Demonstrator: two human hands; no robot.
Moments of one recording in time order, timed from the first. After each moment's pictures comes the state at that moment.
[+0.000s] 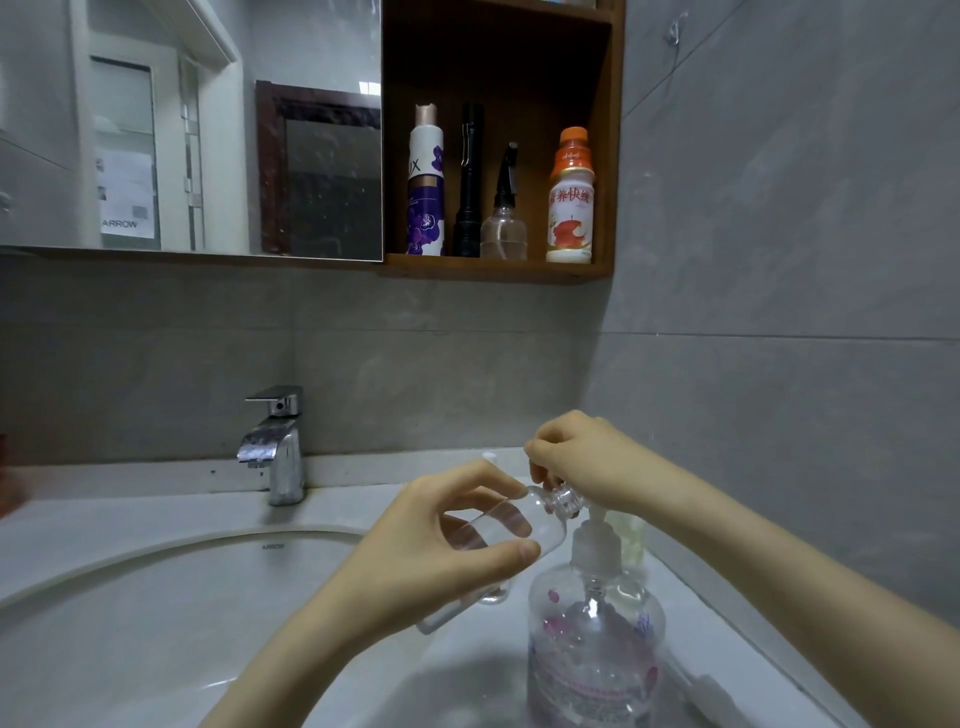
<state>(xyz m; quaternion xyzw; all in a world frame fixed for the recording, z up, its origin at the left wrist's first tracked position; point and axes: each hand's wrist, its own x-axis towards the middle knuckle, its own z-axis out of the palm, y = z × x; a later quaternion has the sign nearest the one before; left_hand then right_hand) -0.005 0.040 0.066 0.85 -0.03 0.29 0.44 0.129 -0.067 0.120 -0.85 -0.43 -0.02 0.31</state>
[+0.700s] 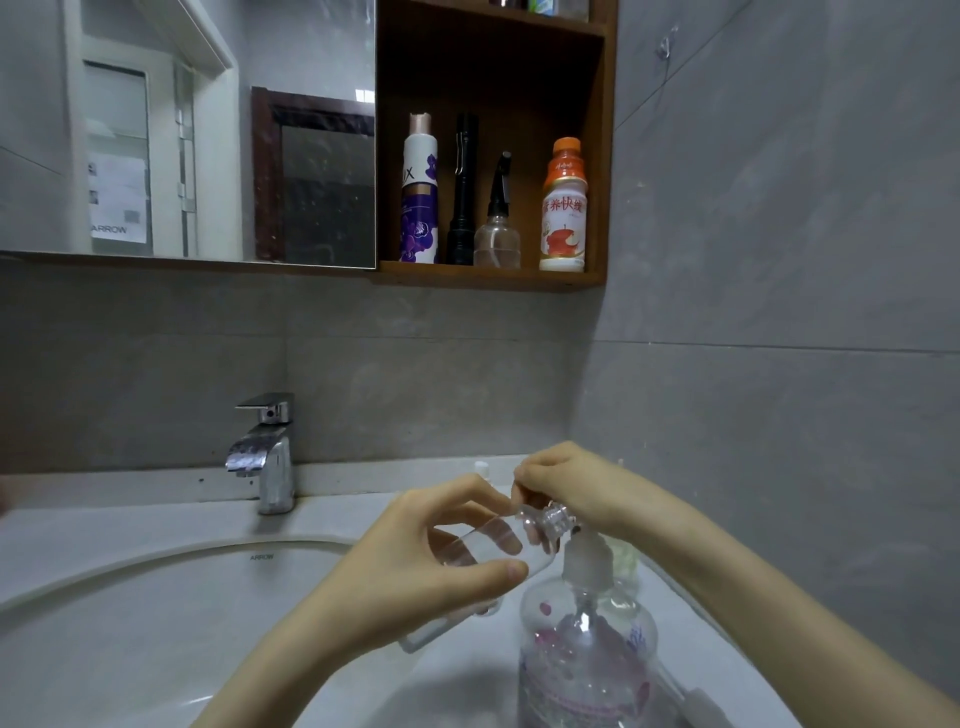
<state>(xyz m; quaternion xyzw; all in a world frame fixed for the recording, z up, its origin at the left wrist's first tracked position) -0.004 0.044 0.066 0.86 -0.04 0.27 0.43 0.125 -0.072 0.113 -0.82 -0.44 0.09 0.36</state>
